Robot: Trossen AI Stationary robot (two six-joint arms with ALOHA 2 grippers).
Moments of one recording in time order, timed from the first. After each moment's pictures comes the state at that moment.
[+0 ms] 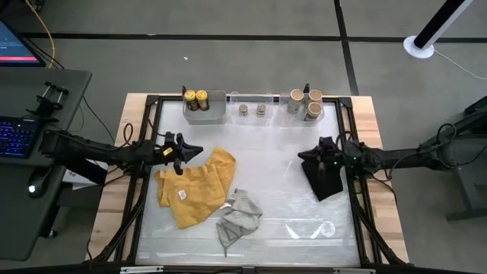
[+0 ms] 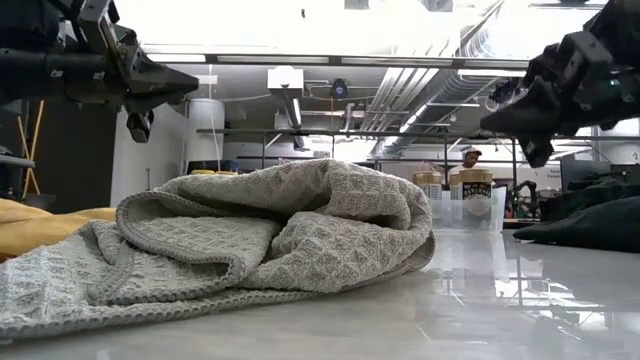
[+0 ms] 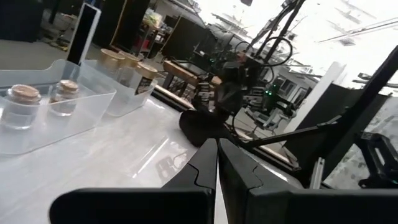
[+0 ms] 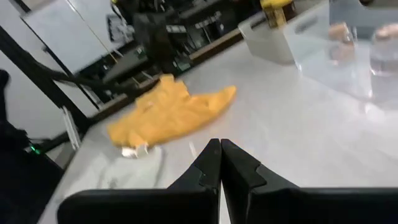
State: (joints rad) left arm -0.02 0.67 0.01 0.71 -0.23 -0.47; right arm -0.04 0.40 0.03 0.23 0.10 0.47
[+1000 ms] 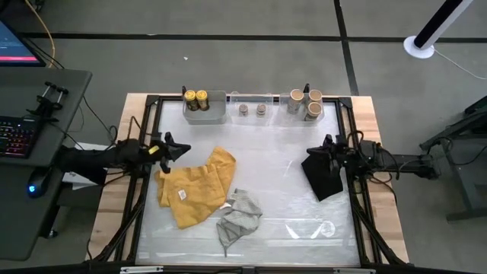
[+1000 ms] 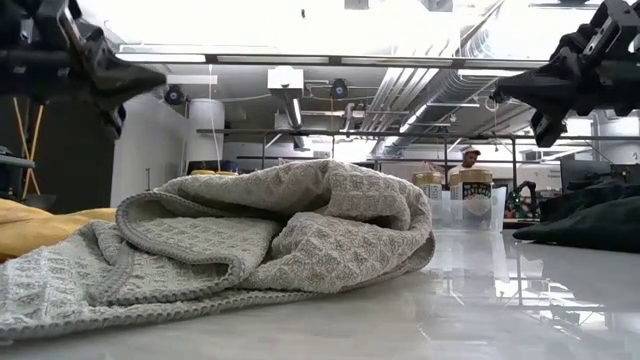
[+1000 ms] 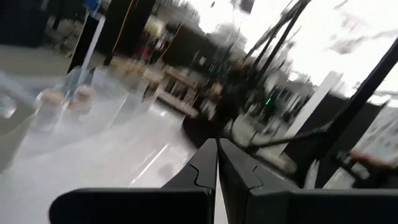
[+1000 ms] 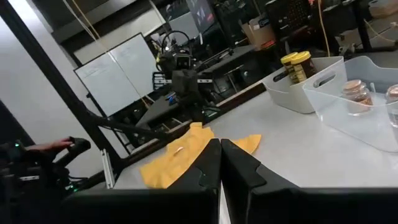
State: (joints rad) left arm -0.02 0.00 0.01 0.08 -0.24 -0.47; right arm -0.03 0.00 0.01 0.06 0.10 0.47
